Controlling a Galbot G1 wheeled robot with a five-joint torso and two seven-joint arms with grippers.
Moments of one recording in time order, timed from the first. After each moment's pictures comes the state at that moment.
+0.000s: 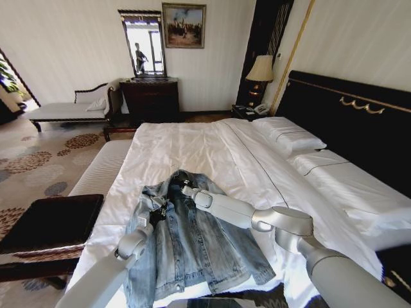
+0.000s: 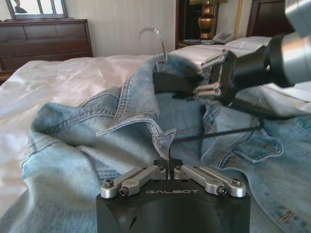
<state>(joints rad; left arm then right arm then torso) 1.18 -0.94 -0.13 -1.70 -0.54 0.16 -0.13 -0.13 1.37 -0.97 0.99 0.42 -0.19 0.21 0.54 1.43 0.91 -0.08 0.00</state>
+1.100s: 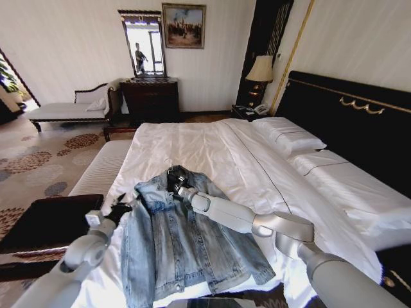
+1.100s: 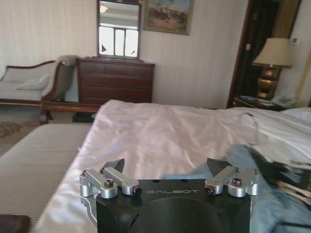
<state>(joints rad) 1.49 -0.77 -0.73 -1.99 -0.92 0.19 -0.13 -0.18 1.36 -0.91 1.07 0.29 -0.13 0.29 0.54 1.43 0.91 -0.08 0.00</state>
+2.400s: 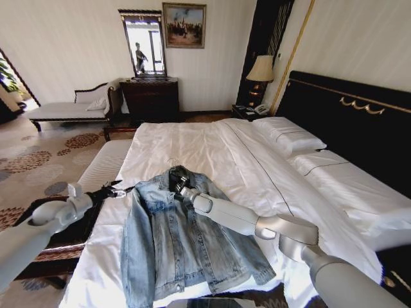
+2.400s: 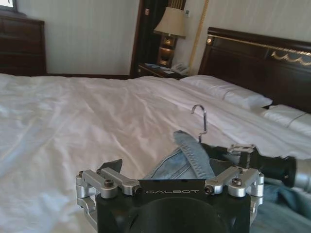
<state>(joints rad) 1.08 -0.36 -0.41 -1.56 -1.19 0.26 0.54 -0.21 1.32 -0.88 1.12 0.34 -0.13 0.32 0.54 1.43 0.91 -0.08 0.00</state>
